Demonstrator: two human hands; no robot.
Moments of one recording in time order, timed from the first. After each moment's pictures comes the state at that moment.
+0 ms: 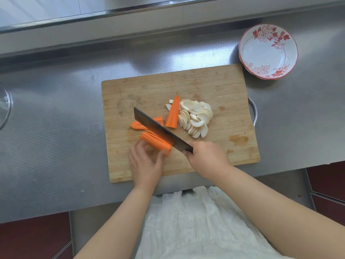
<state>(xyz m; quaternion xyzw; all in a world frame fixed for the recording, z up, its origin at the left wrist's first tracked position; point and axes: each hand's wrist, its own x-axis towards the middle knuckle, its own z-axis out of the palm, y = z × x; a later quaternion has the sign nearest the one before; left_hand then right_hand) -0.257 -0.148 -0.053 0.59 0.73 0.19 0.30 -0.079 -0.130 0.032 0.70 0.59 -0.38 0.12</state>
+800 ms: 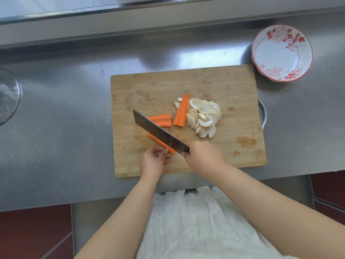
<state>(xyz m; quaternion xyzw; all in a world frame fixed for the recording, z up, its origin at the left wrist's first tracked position) -0.254 -0.136 -0.056 0.26 0.75 0.20 0.57 -0.100 -0.121 0.018 0.67 0.61 -0.39 0.15</state>
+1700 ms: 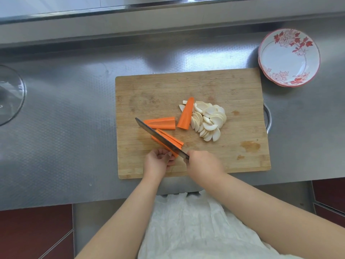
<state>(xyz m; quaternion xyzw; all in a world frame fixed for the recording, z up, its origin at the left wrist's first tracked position) -0.257 -0.130 -0.056 0.25 0.74 0.19 0.60 -0.115 -0.129 0.013 0.67 0.60 -0.39 0.17</state>
